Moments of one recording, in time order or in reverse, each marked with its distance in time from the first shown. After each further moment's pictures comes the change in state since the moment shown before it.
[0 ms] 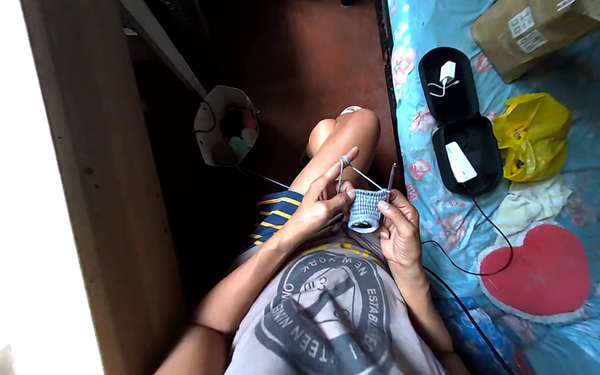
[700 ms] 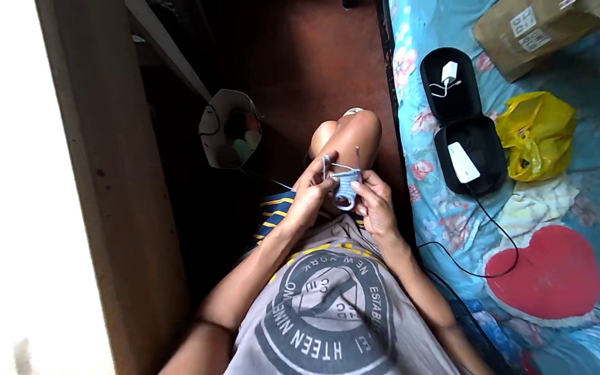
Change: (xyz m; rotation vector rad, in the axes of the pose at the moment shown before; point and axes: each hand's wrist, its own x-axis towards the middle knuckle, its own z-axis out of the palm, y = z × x) left_hand 0.006 -0.013 -0.012 0.047 0.342 -0.154; right_hand 0.042 0.032 0.014 -0.165 -0.069 0.094
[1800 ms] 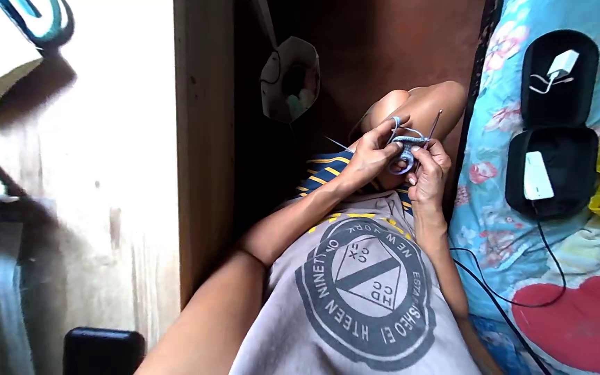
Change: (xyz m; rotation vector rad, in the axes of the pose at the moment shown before) left_hand 0.020 -0.018 -0.008 -0.001 0.005 0.216; right_hand 0.010 0.022 -0.009 -0.139 -0.054 -0.074
